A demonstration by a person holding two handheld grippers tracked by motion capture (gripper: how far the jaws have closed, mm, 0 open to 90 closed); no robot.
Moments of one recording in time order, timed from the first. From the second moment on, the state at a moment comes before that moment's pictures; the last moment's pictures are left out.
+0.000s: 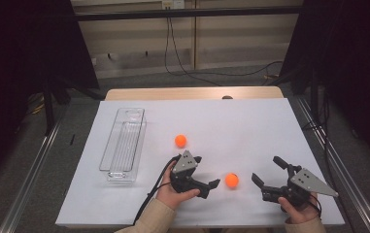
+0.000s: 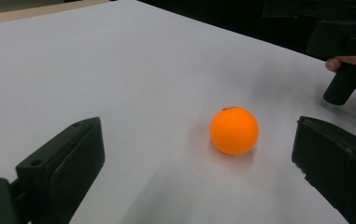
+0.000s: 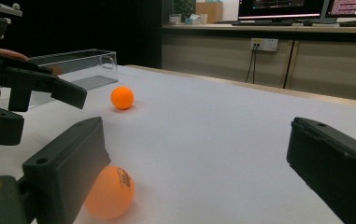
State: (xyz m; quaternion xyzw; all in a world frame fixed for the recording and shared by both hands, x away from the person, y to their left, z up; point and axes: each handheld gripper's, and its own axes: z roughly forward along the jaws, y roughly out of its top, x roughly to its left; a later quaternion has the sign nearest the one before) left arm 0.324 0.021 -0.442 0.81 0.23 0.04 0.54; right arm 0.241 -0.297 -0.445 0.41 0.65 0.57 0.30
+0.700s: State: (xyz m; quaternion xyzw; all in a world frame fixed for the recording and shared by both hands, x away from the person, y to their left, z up) left arm 0.323 0.007 -0.445 0.82 0.23 0.02 0.52; right arm 0.242 -0.297 -0.445 0.40 0.65 0.57 0.30
